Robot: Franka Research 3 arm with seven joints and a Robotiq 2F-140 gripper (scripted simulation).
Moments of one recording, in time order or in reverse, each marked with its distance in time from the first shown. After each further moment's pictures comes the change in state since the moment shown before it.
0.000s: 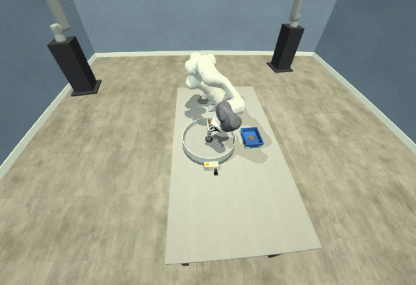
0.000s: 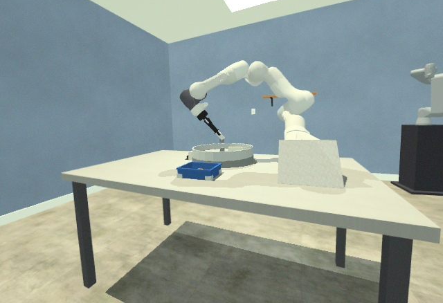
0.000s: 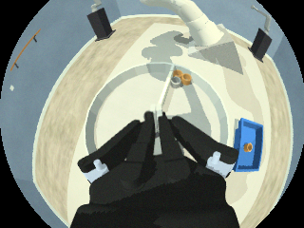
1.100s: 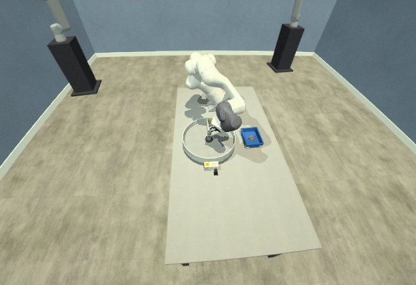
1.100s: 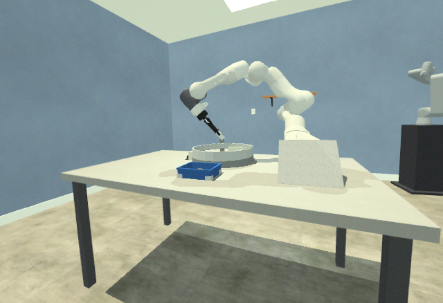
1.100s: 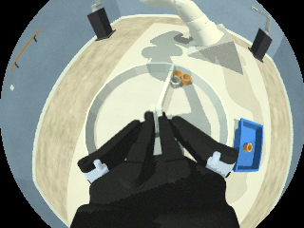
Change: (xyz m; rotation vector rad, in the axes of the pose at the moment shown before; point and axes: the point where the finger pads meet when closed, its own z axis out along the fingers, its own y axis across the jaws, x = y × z) arm 0.000 0.001 0.000 0.001 -0.001 -0.002
